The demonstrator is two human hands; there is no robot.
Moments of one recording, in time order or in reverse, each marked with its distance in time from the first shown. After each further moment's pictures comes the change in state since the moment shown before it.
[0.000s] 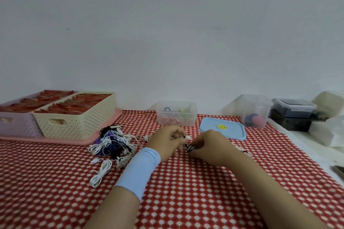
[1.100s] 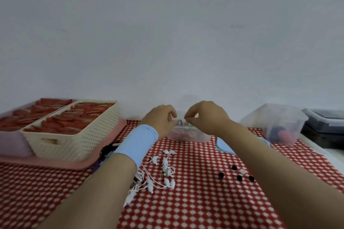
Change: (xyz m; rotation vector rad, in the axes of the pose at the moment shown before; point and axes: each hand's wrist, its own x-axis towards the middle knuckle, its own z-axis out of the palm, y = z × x) left_hand 0.111 -0.009 -0.080 0.595 0.100 0.039; right_hand 0.138 -0.044 -0.038 -0.145 0.168 -0.184
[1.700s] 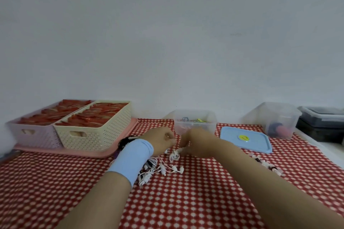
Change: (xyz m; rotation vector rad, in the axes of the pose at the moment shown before) left_hand -0.086 -0.002 -0.026 -0.017 -0.323 -0.137; right_hand -0.053 -0.036 0.048 -0.058 -0.346 -0.133
